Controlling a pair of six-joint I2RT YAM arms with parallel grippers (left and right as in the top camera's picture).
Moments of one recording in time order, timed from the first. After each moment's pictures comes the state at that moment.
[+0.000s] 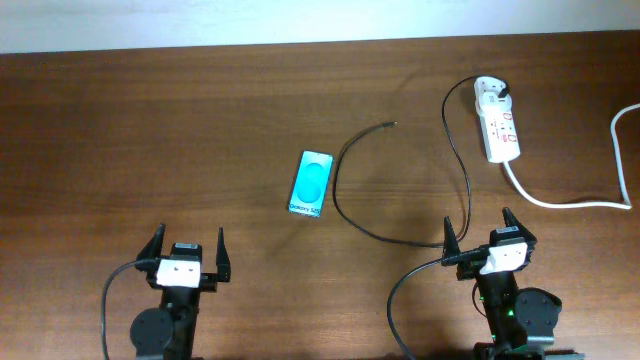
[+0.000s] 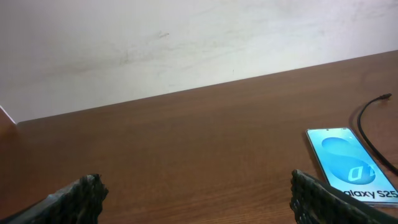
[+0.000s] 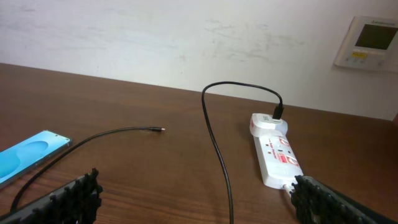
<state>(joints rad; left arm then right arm) 0.02 0.01 0.01 -0.07 0.07 0.16 -0.09 0.01 0.01 -0.06 -0.18 -0.11</state>
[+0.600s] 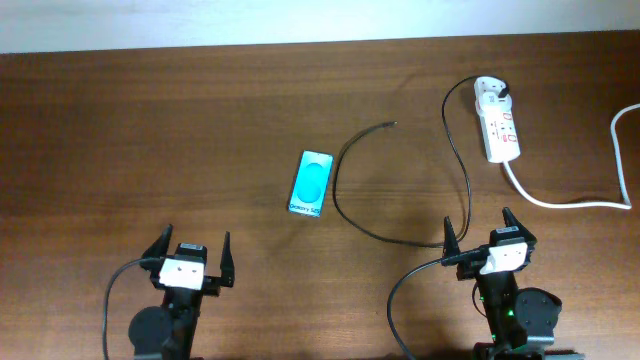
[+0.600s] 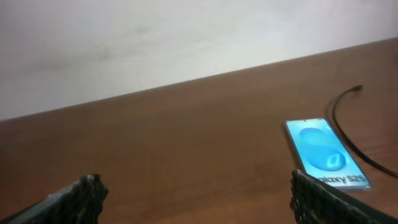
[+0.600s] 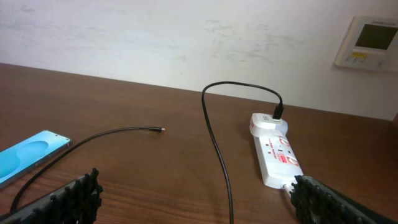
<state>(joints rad) 0.02 0.01 0.05 -0.15 0.14 0.16 -0.09 0.01 0.01 -0.06 -0.18 -0.11</state>
